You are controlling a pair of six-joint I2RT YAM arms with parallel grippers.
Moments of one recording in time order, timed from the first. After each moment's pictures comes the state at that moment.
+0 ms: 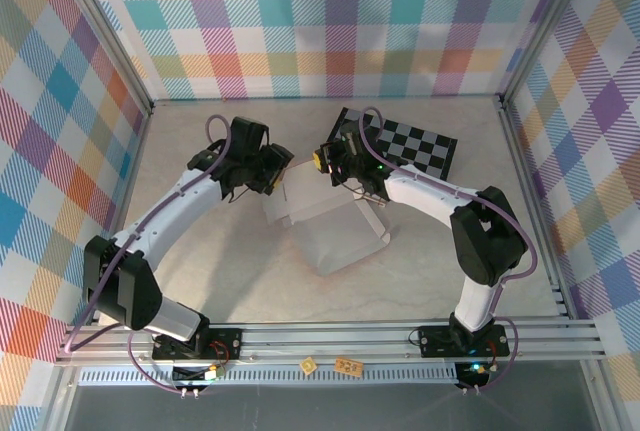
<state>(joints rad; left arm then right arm) -0.44 1.47 1.26 -0.63 0.14 -1.31 0.64 1.79 1.27 -0.02 -0.17 1.78</state>
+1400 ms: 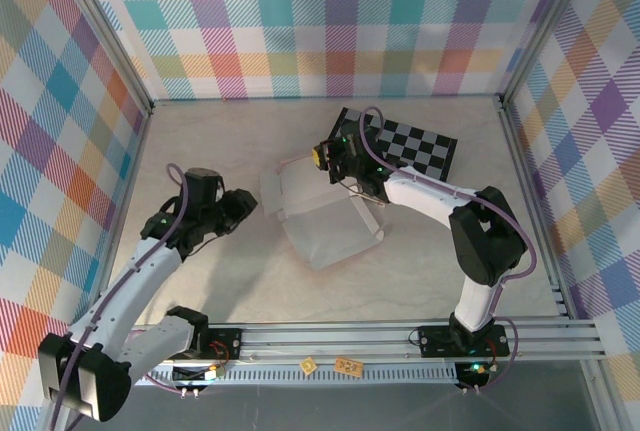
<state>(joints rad) -0.27 0.99 0.81 -0.60 0.17 -0.98 0.66 1.79 1.24 0.10 -0.15 1.78</state>
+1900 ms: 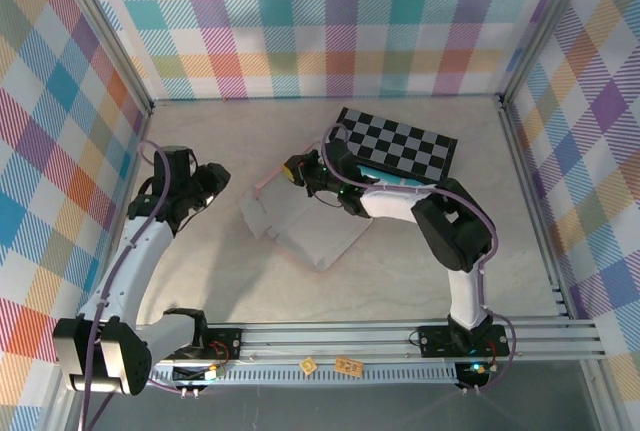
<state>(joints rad) -0.06 1.11 0.91 -0.53 0.17 -0.84 0.73 1.99 1.18 0.55 -0.32 1.62</state>
